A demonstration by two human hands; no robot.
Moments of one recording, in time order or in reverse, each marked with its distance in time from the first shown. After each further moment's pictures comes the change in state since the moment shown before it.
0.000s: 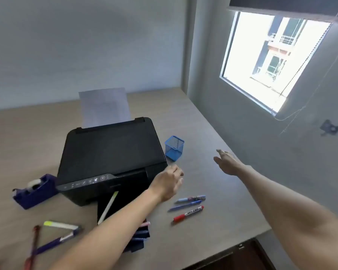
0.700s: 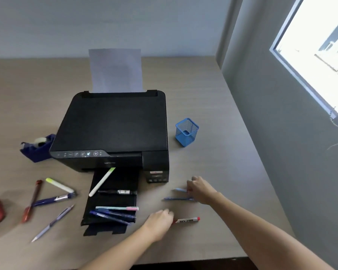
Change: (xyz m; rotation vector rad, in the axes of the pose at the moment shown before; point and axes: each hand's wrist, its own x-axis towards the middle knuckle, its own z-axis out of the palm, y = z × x) left_hand -0.052 0.025 0.130 0.148 -0.609 -0.396; right_hand 0.031 0.006 0.148 -0.302 -0.449 -0.519
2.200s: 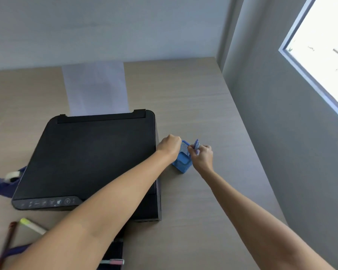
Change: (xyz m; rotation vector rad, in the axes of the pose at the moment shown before) left_hand 0.196 -0.052 -0.265 -0.211 0.335 -0.223; right_hand 0.142 0.033 -0.136 0.874 0.620 0.374
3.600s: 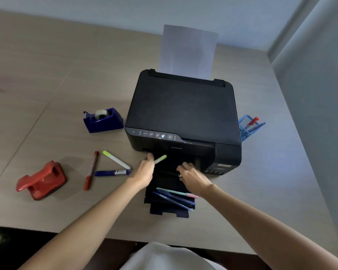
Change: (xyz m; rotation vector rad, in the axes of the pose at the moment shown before) left_hand -0.270 -0.290 0.097 -0.138 0.008 -0.227; right_hand -0.265 -0.030 0.176 -0.935 -0.599 -0.719
